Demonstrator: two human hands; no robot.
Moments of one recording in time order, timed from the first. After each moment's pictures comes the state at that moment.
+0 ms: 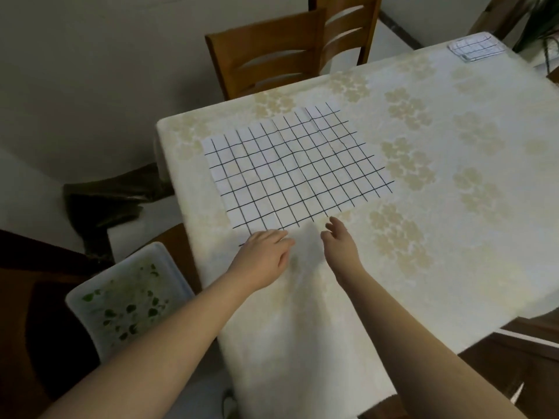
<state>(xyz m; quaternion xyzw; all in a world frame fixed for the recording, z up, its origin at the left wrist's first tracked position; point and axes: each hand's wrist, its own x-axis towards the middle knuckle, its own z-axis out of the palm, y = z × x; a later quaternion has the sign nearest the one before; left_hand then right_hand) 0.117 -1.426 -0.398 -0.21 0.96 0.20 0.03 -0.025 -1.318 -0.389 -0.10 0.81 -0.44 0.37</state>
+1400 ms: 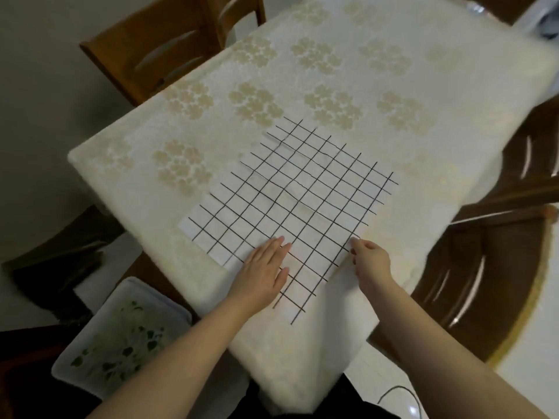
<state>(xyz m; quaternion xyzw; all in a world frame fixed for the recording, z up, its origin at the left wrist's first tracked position) 0.146 -1.364 -0.453 -0.06 0.97 0.23 0.08 0.007 -1.167 -0.429 0.25 0.77 -0.53 0.23</state>
